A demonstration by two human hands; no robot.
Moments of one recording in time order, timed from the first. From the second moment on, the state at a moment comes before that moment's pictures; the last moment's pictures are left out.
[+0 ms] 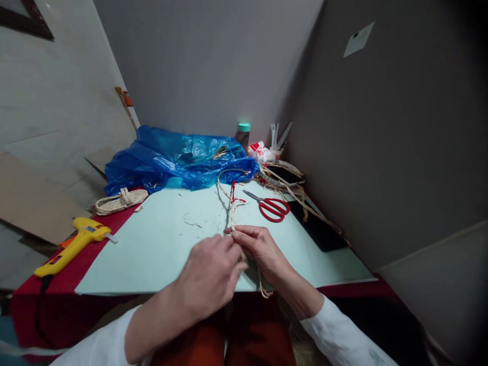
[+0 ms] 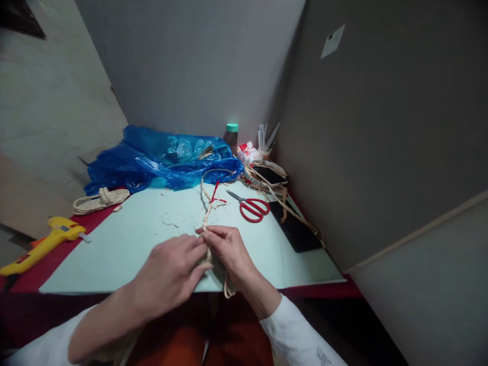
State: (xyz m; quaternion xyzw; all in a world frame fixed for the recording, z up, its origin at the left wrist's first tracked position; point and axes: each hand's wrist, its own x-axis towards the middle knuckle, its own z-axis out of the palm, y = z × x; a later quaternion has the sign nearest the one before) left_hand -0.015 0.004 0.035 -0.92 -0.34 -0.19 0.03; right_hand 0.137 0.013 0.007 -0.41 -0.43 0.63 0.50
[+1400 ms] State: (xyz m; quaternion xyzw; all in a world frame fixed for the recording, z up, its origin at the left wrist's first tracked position) left_hand -0.022 0.041 0.006 -0.50 -0.37 -0.35 -0.70; right_hand 0.137 -0.027 0.026 -0.54 -0.79 0.06 0.29
